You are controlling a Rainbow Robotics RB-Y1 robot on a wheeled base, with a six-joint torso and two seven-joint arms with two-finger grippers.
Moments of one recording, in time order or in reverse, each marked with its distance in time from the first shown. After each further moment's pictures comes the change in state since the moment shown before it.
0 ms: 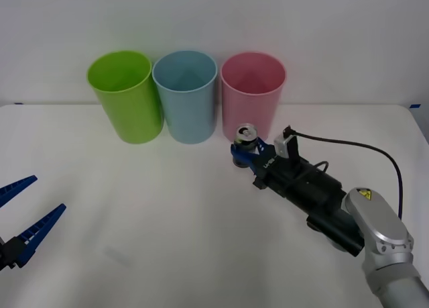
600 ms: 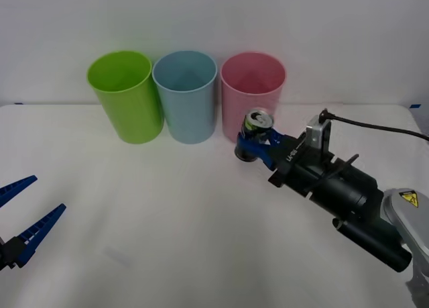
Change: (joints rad) right arm 0.144 -0.161 0.037 -0.394 -0.054 0.006 -0.305; left arm 0.000 0.000 0.000 0.000 0.000 0.000 0.000
